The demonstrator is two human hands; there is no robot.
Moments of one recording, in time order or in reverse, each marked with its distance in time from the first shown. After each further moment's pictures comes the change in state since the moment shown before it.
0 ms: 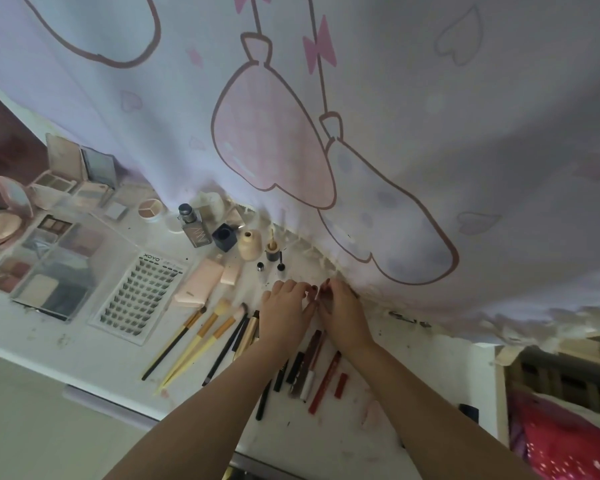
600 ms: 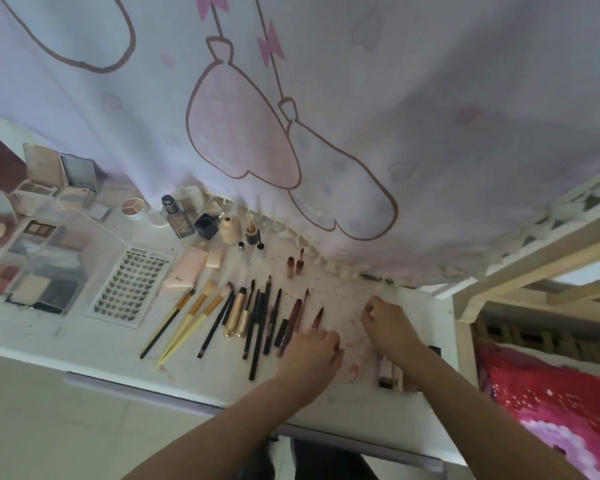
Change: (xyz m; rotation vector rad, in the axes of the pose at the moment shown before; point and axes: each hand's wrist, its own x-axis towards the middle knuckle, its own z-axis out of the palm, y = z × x) left_hand -0.106 0.053 0.005 0.030 -0.354 0.308; right_hand -0.086 0.026 -0.083 -0.397 -0.126 0.341
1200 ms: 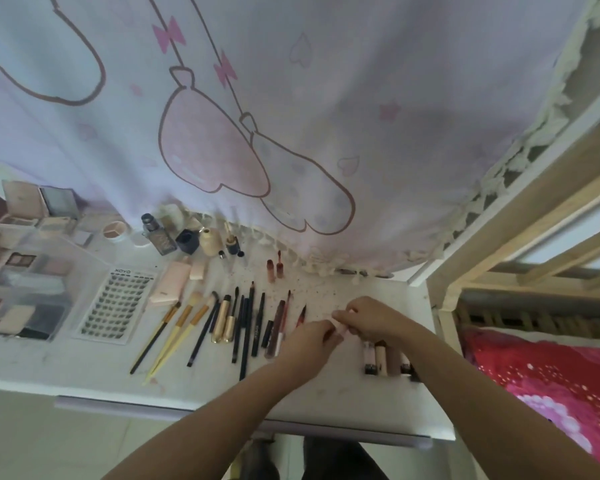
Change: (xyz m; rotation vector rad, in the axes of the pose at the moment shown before) left_hand 0.013 0.022 -0.011 -0.198 -0.153 -0.082; right_hand -0.029 -0.009 -0.034 0.309 -0.306 0.017
